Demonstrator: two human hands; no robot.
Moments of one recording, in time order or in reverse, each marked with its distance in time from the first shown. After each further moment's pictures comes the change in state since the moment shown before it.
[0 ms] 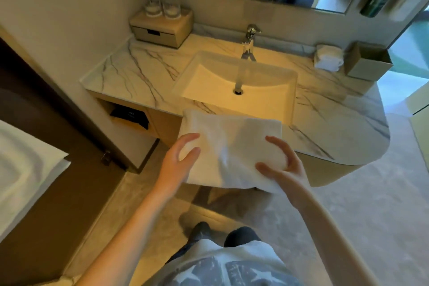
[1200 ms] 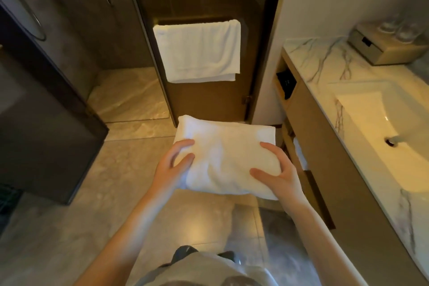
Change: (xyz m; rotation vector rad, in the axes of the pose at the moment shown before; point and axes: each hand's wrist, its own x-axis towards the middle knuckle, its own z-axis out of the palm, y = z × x) left_hand -0.367 0.014 0.166 0.057 1.198 -0.153; right_hand -0.105 0.012 -0.028 -0.056 -1.185 -0.245
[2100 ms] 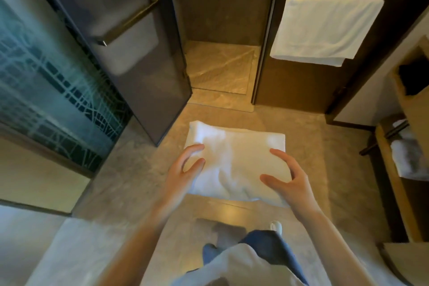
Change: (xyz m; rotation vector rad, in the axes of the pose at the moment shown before) left_hand -0.241 -0.107 -0.354 -0.010 0.216 -0.146; right_hand -0.191 -0.012 0.356 -0.018 -0.272 0.059
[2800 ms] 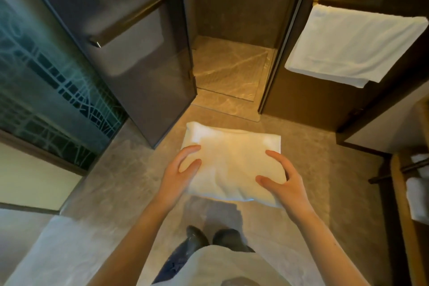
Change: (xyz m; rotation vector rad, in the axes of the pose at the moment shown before) left_hand 0.139 -0.012 0.008 -0.041 0.084 -0.091; right_hand 0.162 -0.012 0.003 -0.067 -0.110 0.065
